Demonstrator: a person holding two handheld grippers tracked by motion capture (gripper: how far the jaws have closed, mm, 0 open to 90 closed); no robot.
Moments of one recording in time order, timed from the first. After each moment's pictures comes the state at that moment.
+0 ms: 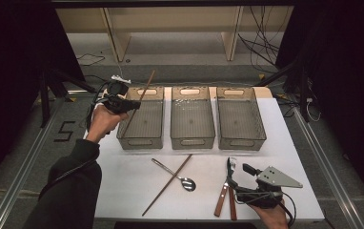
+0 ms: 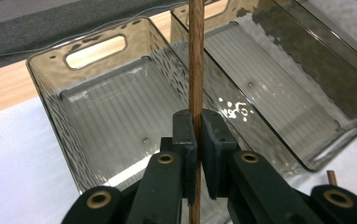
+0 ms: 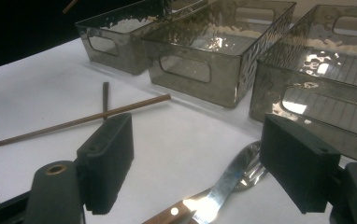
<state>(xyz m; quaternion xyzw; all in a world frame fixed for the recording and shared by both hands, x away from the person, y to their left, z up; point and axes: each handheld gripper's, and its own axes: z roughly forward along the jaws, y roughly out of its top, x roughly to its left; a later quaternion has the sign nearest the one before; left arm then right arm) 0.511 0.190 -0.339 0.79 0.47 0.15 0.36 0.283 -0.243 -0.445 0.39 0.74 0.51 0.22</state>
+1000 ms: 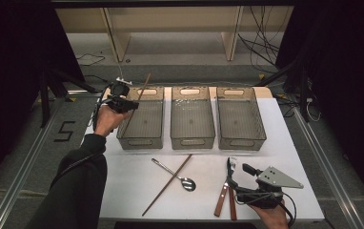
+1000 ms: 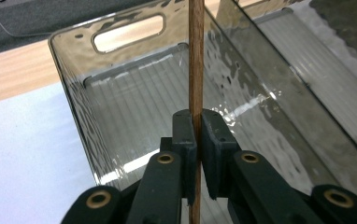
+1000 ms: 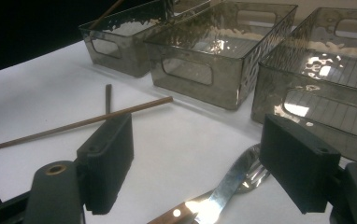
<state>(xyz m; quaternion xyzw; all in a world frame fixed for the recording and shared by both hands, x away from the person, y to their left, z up) 0.545 0.197 -0.379 0.78 0.51 0.17 0.32 0.282 -0.243 -0.444 0.39 0.74 0.51 0.22</state>
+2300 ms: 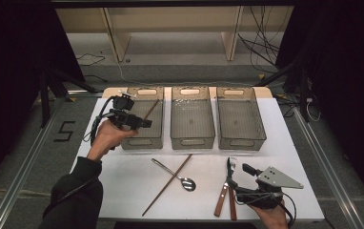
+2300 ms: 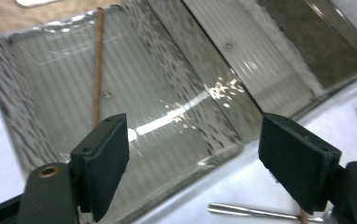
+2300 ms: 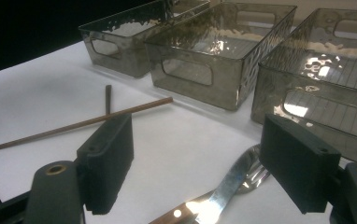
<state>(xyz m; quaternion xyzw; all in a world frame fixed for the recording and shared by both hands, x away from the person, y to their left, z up) 0.471 0.171 -0.363 0.80 0.49 0.10 0.34 0.281 -0.243 -0.444 0.39 0.74 0.51 0.22</state>
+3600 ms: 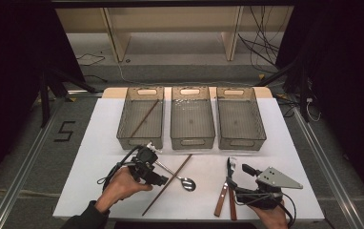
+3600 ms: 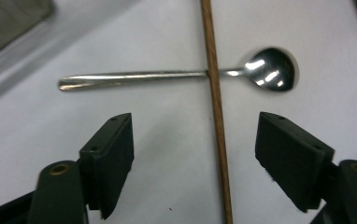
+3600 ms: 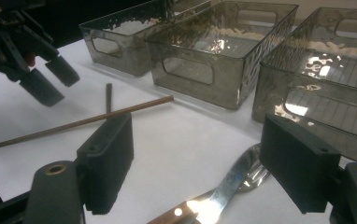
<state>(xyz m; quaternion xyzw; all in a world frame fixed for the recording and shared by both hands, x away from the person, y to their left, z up) 0.368 0.110 -0.439 0.89 0.40 0.01 0.23 0.281 -0.242 -0.444 0.39 0.74 0.51 0.22</state>
